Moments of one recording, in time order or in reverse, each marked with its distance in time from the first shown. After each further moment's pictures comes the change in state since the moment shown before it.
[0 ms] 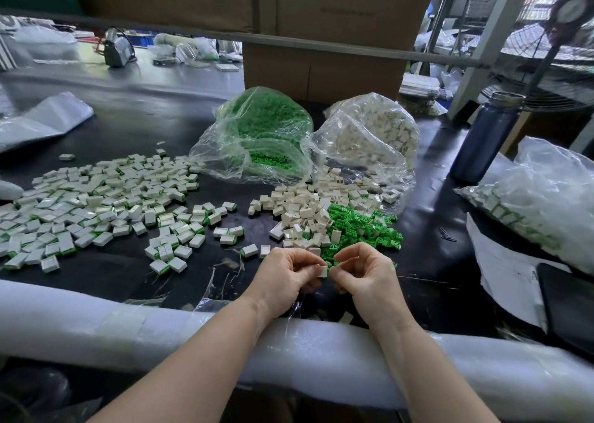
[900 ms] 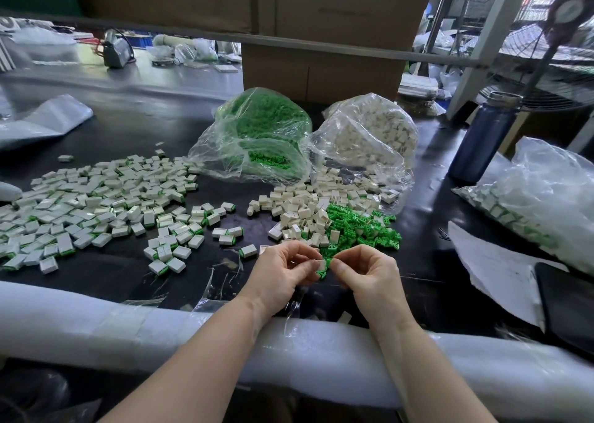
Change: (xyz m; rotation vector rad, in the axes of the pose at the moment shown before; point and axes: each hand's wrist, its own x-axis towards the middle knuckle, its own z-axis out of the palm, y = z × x) left_hand -0.003 0.000 -0.003 -0.047 0.031 0.019; right_hand 0.000 0.002 -0.002 -0.032 0.077 -0.046
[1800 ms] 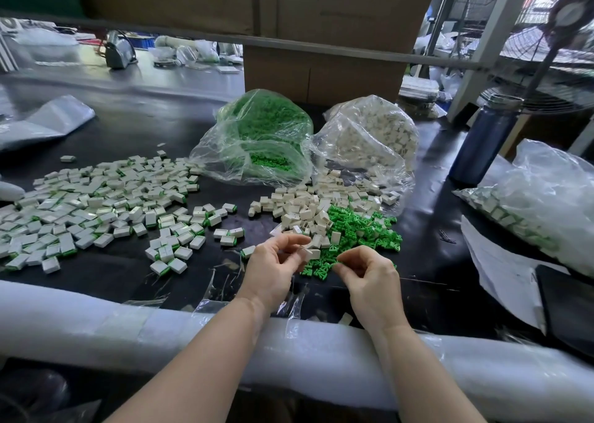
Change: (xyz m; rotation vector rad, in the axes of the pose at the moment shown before) left_hand 0.009 -0.009 -0.002 -0.025 0.216 0.046; right_hand 0.002 0.006 0.006 -0.267 0.106 -0.048
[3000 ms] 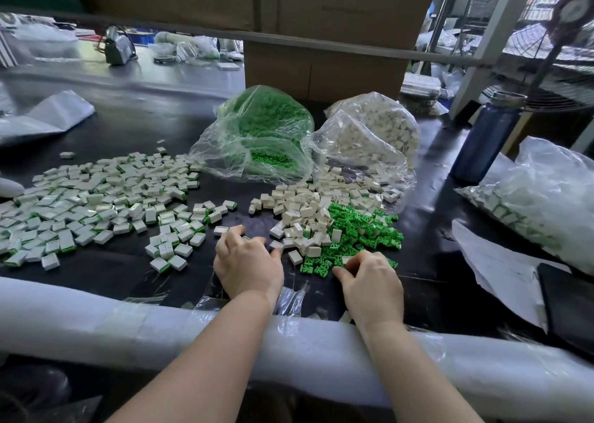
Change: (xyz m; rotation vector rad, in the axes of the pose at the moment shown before) left_hand 0.010 -0.007 -0.005 0.951 0.360 -0.217; right_hand 0.000 -0.004 0.006 -0.543 -0.011 0.129
